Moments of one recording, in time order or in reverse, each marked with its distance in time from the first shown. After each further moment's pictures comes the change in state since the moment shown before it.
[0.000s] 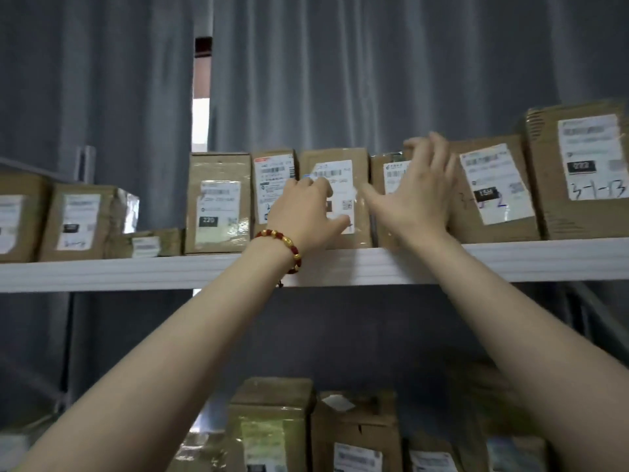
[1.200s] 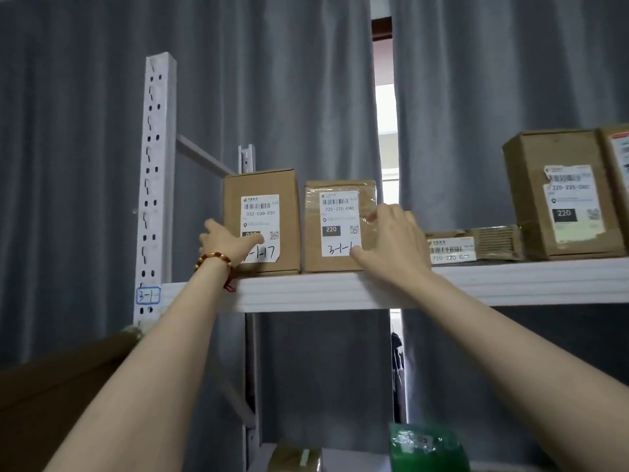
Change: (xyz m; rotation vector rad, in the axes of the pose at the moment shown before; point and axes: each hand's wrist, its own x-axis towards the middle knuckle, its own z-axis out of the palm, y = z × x) left_hand -0.066 -0.680 -0.151 -0.354 0.051 -0.823; right_hand -0.163 -0.460 0.340 -0.069 -0.450 -0.041
